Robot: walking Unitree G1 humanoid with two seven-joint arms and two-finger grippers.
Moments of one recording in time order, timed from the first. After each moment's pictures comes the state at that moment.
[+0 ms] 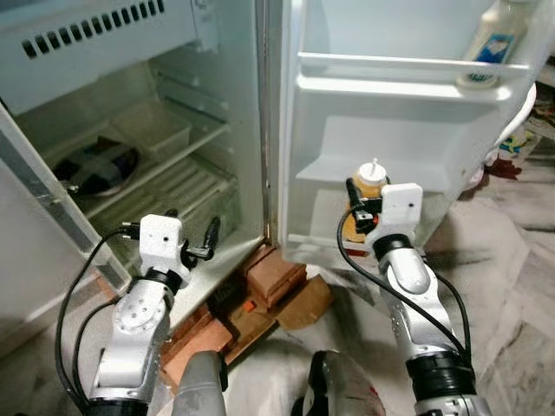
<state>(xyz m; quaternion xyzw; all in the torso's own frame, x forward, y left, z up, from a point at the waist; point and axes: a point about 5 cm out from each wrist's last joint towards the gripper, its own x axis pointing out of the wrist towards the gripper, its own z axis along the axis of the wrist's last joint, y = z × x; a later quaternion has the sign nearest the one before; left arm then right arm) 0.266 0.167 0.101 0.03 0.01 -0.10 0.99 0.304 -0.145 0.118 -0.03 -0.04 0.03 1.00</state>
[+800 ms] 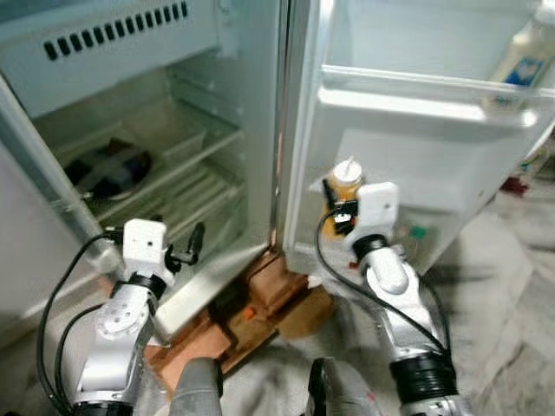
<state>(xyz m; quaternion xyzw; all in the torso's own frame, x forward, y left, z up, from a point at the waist) 0.263 0.174 0.094 0.02 0.02 -0.09 1.00 0.306 -0.114 0.128 -0.03 -0.06 0.10 0.99</state>
